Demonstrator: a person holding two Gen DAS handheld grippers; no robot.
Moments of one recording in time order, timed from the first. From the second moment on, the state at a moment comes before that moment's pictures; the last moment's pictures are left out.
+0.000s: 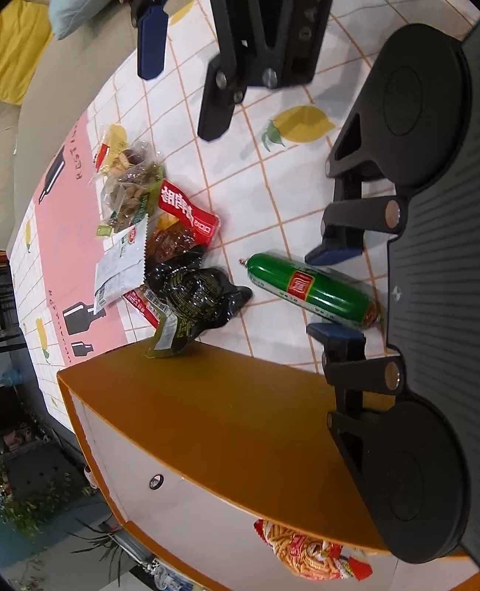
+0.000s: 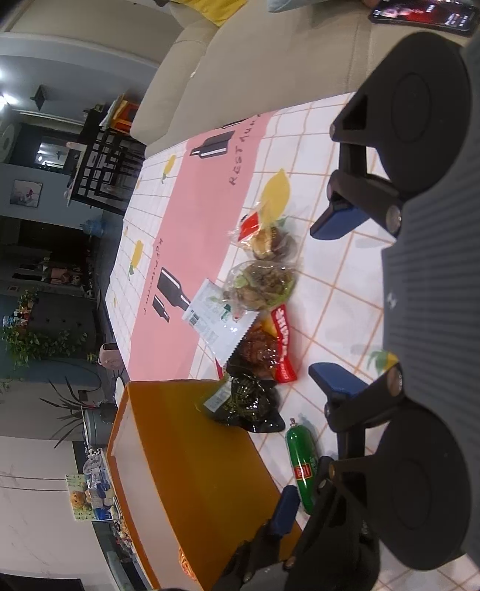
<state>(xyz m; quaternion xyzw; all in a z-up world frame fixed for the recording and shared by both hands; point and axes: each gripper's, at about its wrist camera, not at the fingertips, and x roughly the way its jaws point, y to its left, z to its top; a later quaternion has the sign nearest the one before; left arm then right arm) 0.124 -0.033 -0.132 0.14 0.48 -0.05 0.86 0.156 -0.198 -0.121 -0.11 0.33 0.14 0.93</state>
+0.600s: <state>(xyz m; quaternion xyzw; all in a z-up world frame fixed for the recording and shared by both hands) 0.141 -0.033 -0.127 0.07 0.50 -0.07 0.86 0.225 -0.170 -0.131 -0.16 0.29 0.13 0.93</state>
